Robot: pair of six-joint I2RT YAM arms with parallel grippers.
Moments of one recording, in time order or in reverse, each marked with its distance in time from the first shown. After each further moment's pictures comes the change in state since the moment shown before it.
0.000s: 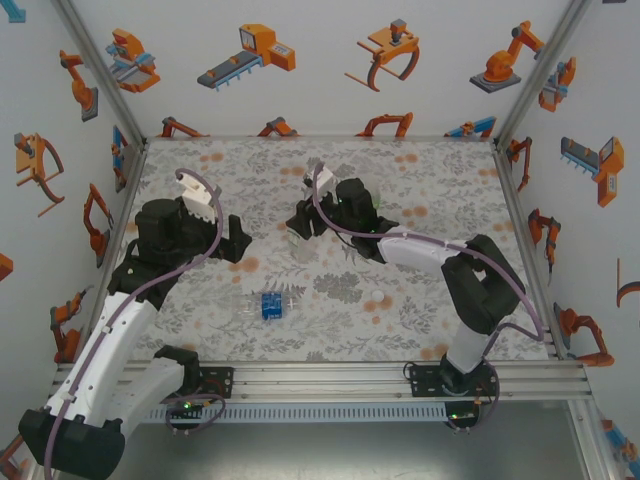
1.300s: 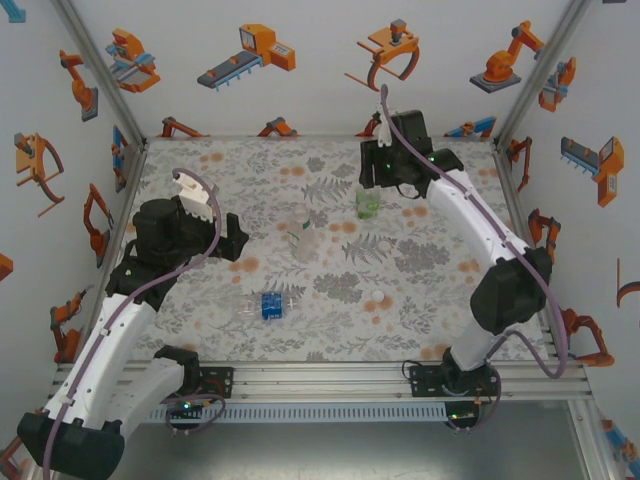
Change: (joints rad) left arm -0.004 -0.011 0.013 -0.010 -0.050 -0.001; right arm -0.303 -0.084 0.532 -1.044 0.246 0.066
